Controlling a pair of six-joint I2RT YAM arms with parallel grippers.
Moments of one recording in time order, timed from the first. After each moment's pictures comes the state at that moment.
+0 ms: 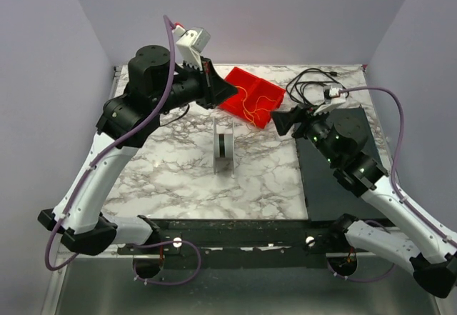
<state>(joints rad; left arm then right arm) -0.63 1.28 1.83 -0.68 0.35 -0.43 0.66 0.92 0.94 -0.05 0.22 0.39</state>
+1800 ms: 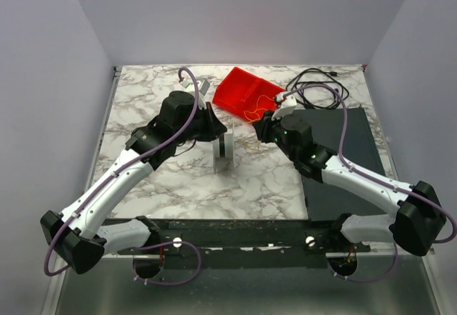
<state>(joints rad) -0.64 1.15 1.22 -0.52 0.13 -0.60 0.77 1.25 0.84 0.18 0.30 0.32</state>
